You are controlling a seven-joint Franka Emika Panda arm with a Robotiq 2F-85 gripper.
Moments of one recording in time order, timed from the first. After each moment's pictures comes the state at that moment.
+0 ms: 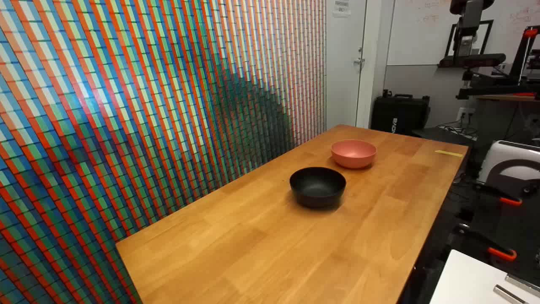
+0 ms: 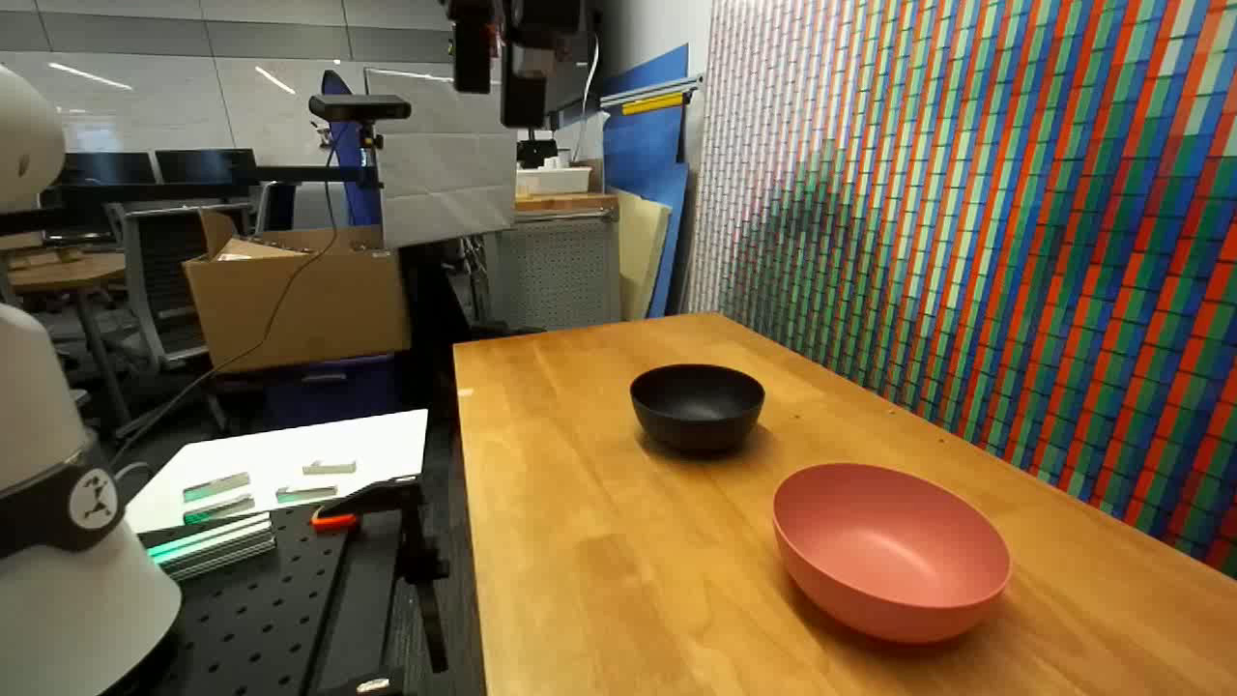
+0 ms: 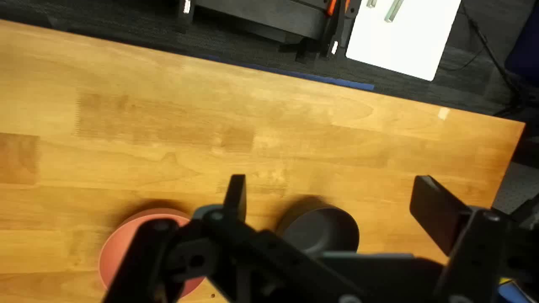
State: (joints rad) arm 0.05 -0.64 -0.24 -2.49 0.10 1.73 -0.43
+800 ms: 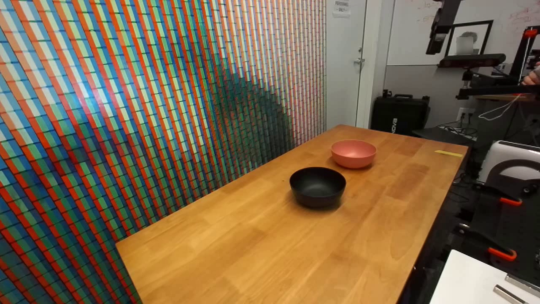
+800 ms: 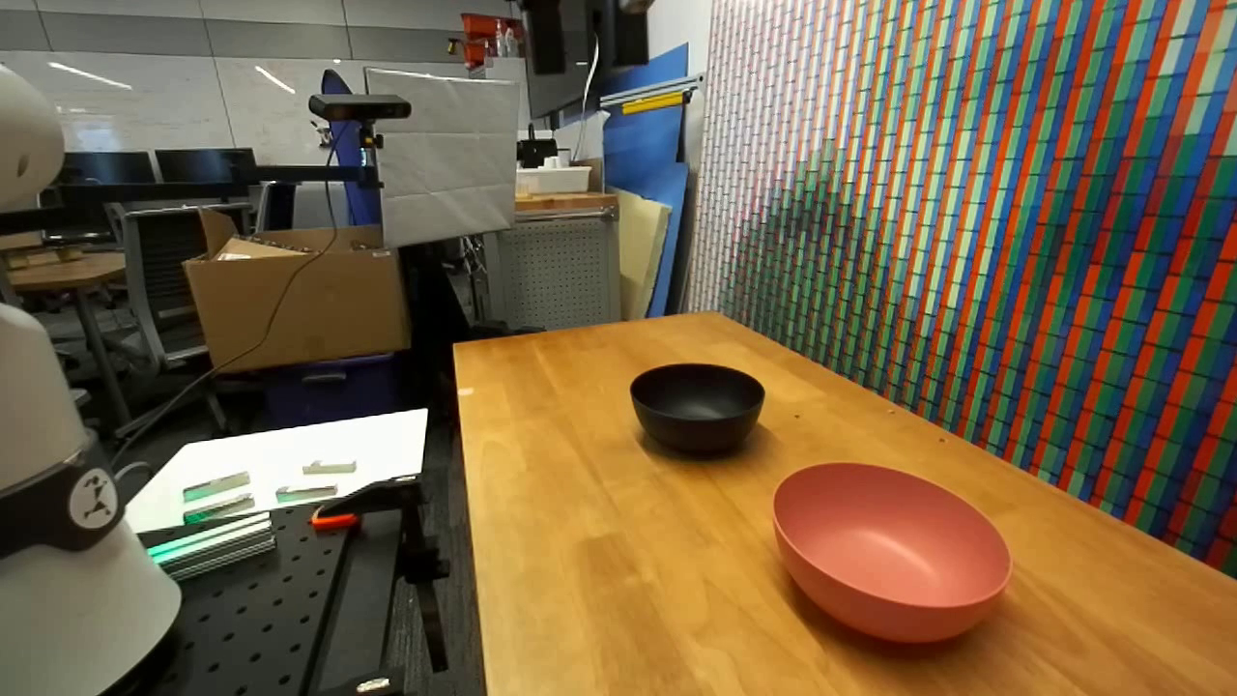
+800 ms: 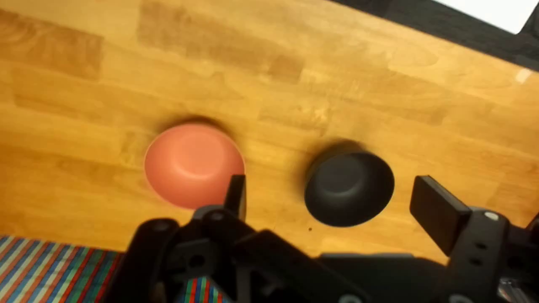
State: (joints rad) arm 0.05 -0.62 -0.12 -2.46 0.04 1.93 -0.41
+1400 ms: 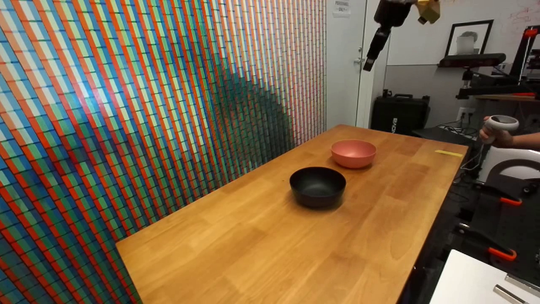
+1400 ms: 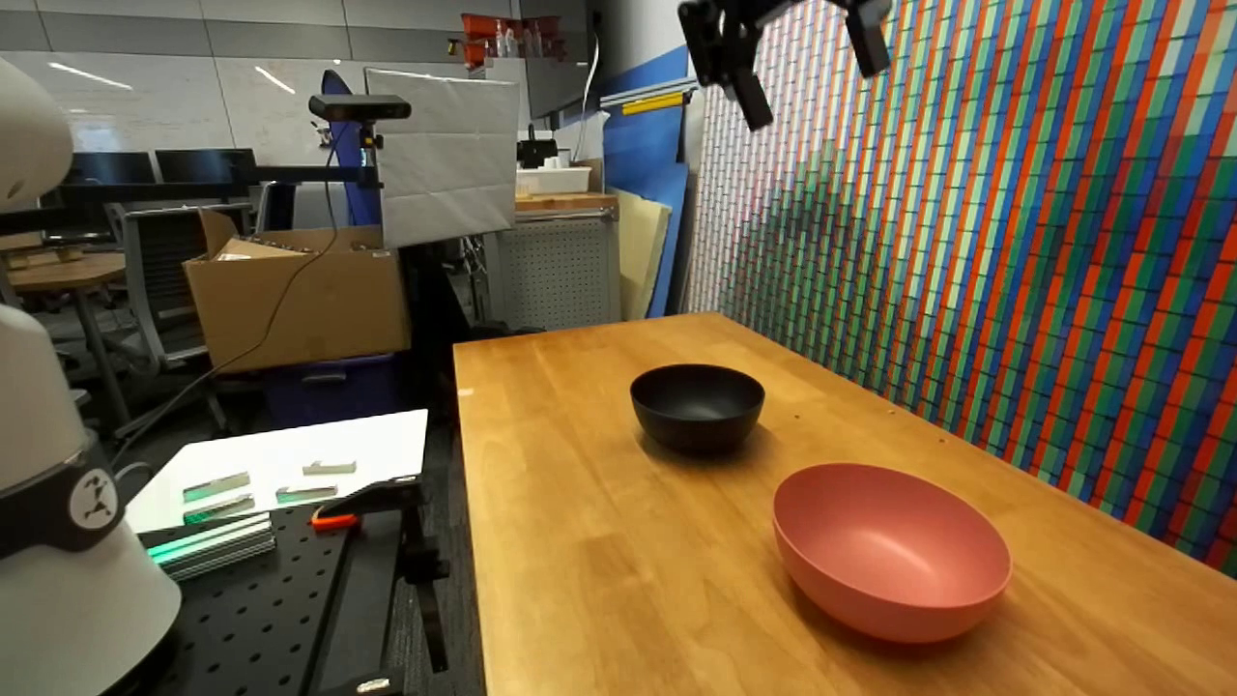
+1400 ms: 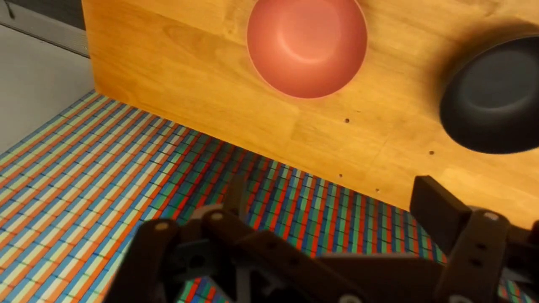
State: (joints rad) arm 0.00 -0.32 0.01 -2.40 -0.25 2.48 -0.18
